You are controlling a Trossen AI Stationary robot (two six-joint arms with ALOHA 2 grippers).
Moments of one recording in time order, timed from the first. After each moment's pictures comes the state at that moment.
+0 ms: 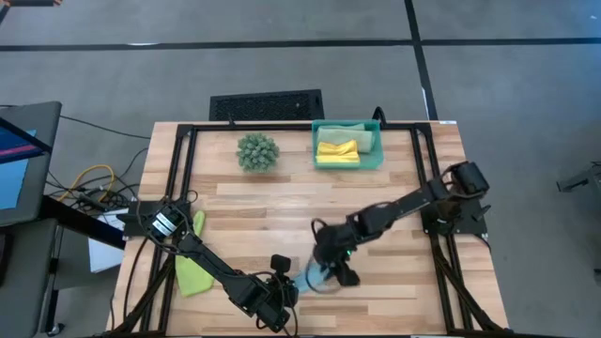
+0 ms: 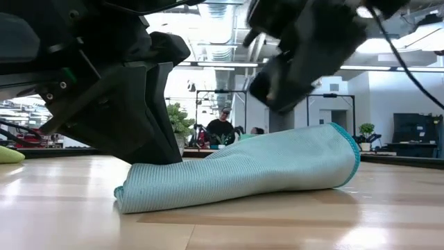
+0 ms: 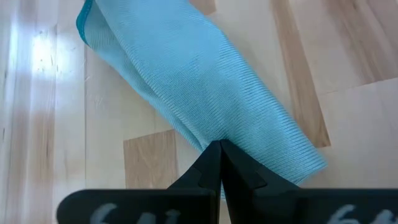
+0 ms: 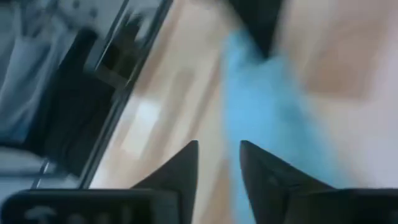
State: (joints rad) left arm -0.68 2.14 1.44 -0.51 -0.58 -0.32; right arm 0.32 1.79 1.05 -0.15 -0.44 0.13
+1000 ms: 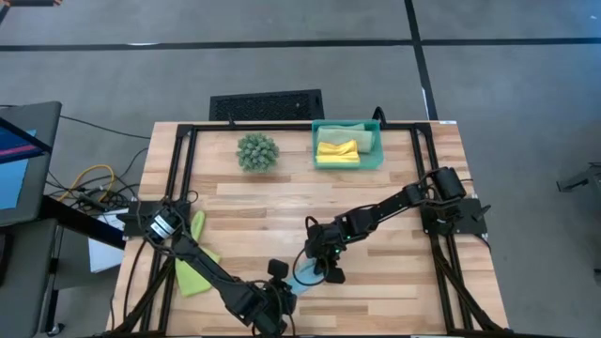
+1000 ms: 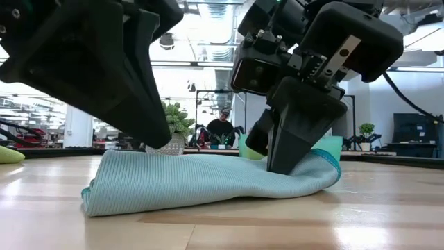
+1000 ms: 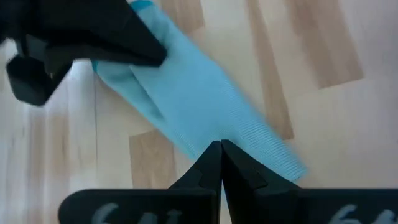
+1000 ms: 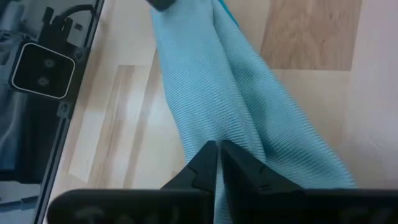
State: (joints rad) left arm -0.71 2.15 1.54 -0.65 -0.61 -0.36; right arm 0.26 1.99 1.06 -0.02 -0.45 0.24
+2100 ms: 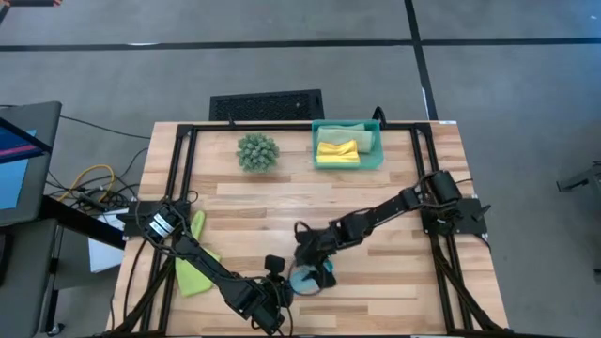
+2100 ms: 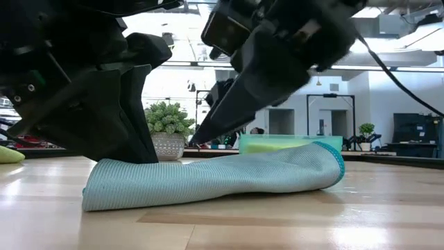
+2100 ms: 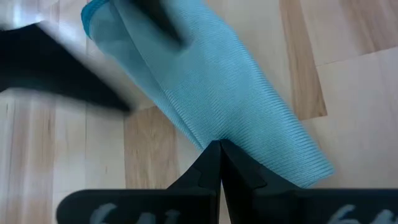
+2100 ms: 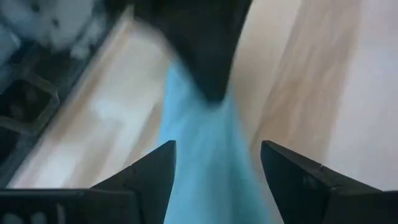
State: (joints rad) left arm -0.70 2.14 1.42 -0.58 -0.59 -0.41; right arm 0.29 2.02 1.17 0.04 -0.31 0.02
